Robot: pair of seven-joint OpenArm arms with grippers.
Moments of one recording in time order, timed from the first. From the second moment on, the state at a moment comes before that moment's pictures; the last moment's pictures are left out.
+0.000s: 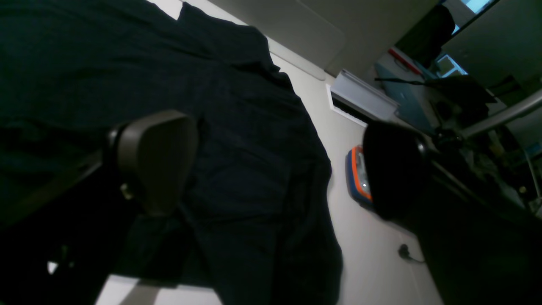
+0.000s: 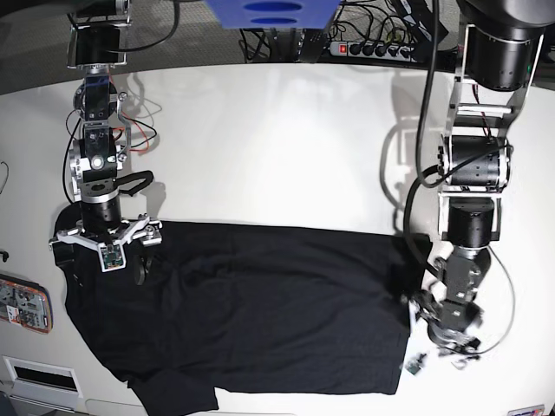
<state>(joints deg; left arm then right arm) -44.3 -13.7 1.6 40.9 25.2 -26.9 30.5 -4.8 16.1 5.5 96.6 -11.8 7.0 -11.6</state>
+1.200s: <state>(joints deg) -15.7 -4.8 -9.5 66.0 8.2 -26.5 27.4 9.8 15.3 6.4 58.9 13.1 6.4 -11.4</state>
